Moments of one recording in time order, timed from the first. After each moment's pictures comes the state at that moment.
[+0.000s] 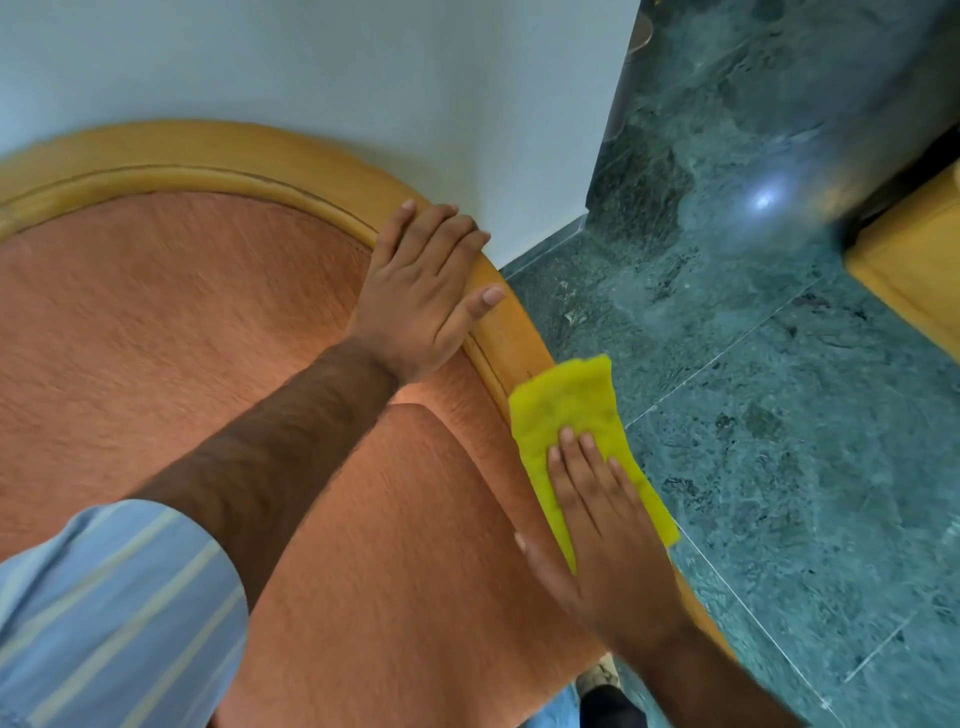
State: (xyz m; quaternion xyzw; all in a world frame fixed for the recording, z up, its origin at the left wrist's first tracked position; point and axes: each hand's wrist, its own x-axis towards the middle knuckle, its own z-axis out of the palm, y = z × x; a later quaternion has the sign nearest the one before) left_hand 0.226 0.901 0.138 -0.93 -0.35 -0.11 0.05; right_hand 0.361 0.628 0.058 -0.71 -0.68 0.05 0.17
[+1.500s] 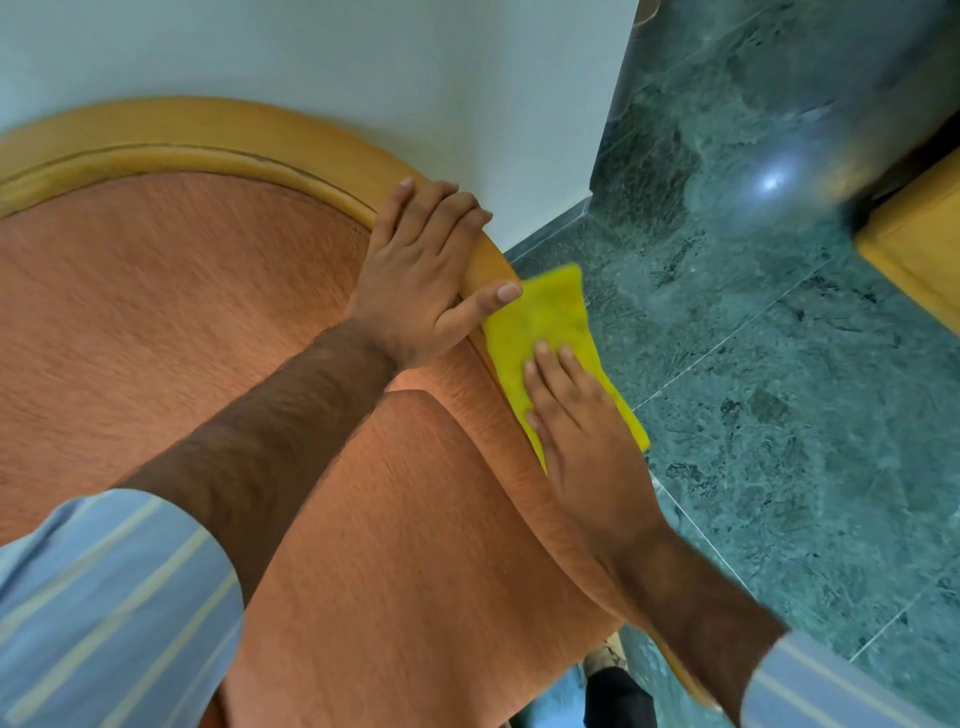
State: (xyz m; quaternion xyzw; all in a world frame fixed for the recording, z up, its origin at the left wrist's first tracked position) left_hand 0.227 0.899 0.145 -0.93 -0.36 -0.08 0.02; right_hand 0.365 0.698 0.066 -0.68 -0.68 0.08 0.27
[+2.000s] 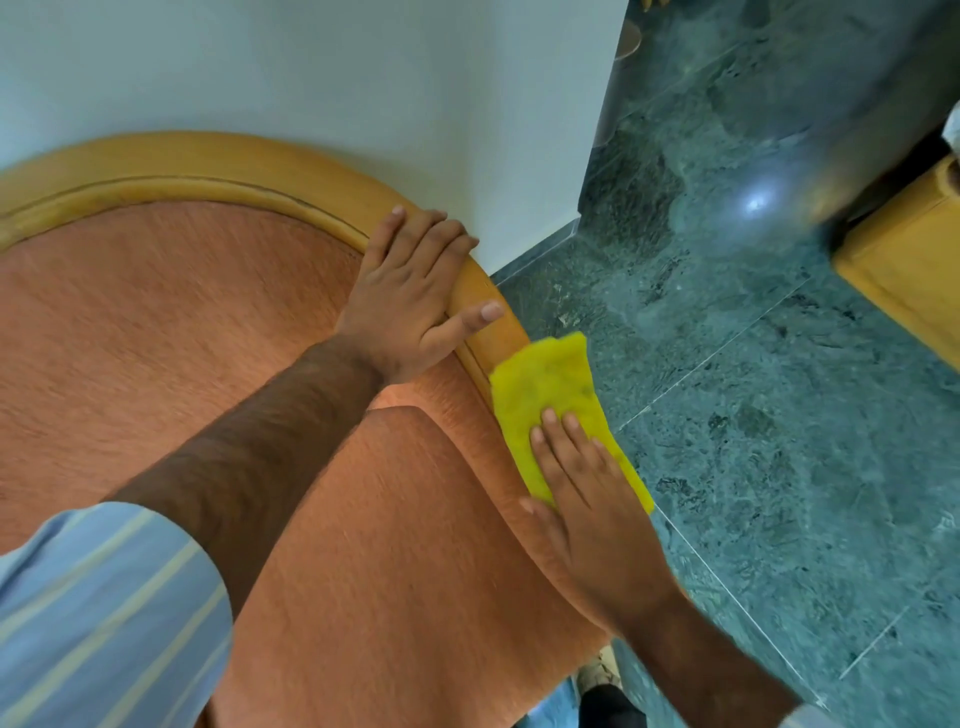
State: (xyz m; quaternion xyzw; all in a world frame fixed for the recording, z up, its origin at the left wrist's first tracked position) left_hand 0.226 0.898 0.155 -0.93 -0.36 -0.04 0.00; right_hand 0.369 0.646 0.057 -0.69 -0.69 0.09 0.20
